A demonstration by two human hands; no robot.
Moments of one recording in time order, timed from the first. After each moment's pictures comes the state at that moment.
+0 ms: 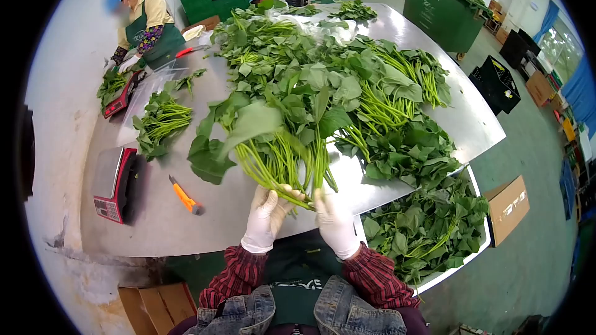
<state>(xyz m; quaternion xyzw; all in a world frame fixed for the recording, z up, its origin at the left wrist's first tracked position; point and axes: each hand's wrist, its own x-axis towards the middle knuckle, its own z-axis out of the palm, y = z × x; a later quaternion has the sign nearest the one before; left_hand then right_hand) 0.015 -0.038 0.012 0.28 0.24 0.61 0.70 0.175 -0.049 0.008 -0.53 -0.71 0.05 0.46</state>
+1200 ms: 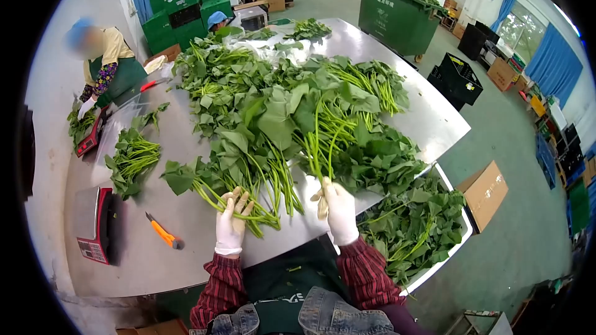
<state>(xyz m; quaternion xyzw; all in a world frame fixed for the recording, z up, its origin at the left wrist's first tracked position) -0.017 0.014 -0.028 0.23 0.29 0.66 0.66 0.223 -0.012 0.034 -0.52 -0.34 0.48 0.62</state>
